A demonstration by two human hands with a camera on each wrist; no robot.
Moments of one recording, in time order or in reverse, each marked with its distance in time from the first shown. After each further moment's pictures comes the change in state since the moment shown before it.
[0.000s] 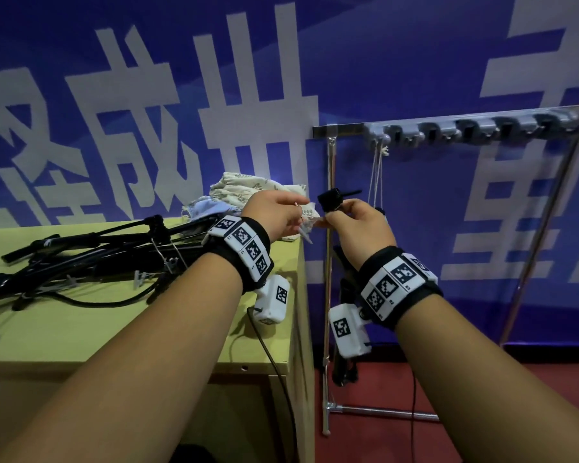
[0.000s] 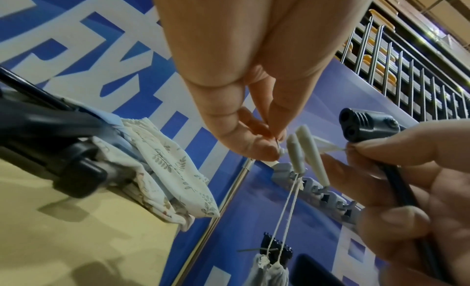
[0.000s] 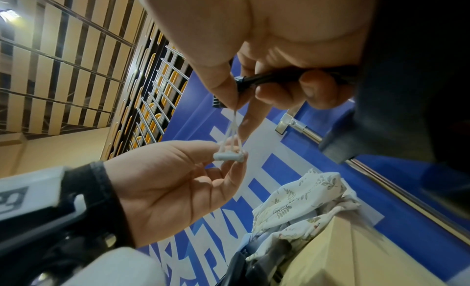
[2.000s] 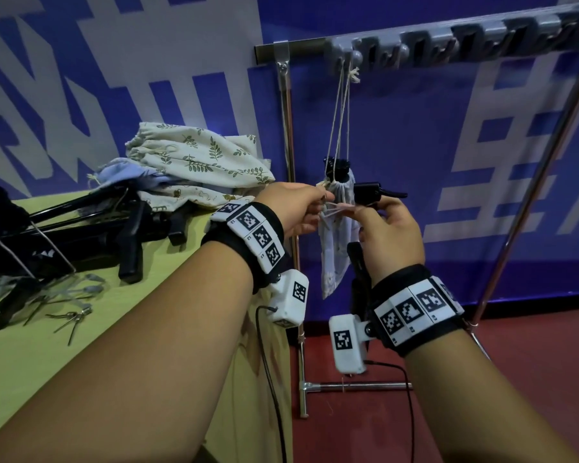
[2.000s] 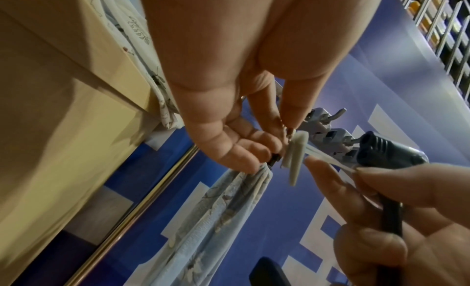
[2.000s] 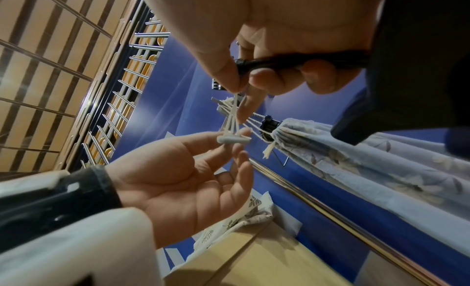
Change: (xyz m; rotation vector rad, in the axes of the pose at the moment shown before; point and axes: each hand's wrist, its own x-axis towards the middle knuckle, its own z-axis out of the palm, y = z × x) left_hand 0.069 -0.077 0.119 -0.096 -0.203 -0.237; right_hand 0.040 0.138 -0.044 0.161 0.327 0.118
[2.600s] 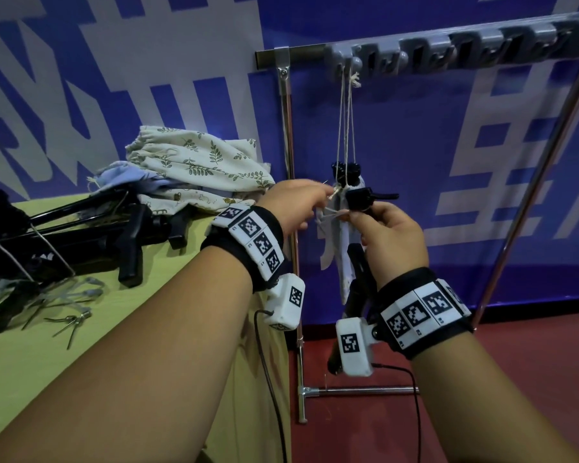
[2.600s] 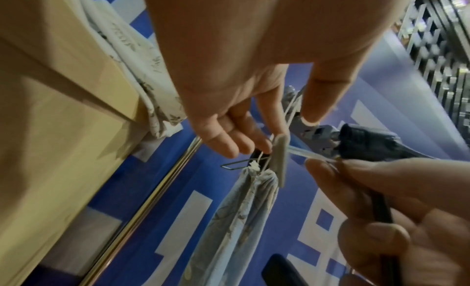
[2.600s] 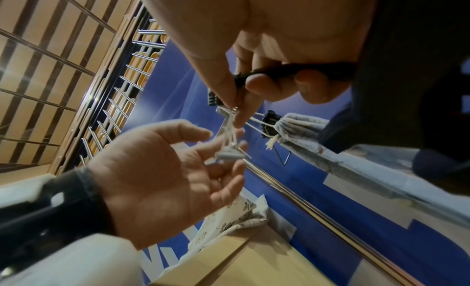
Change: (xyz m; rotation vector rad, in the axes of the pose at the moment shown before) left_hand -0.001 0.009 -0.003 0.172 -0.034 0.102; right_hand 0.001 0.002 -0.007 0.033 -0.089 -0.039
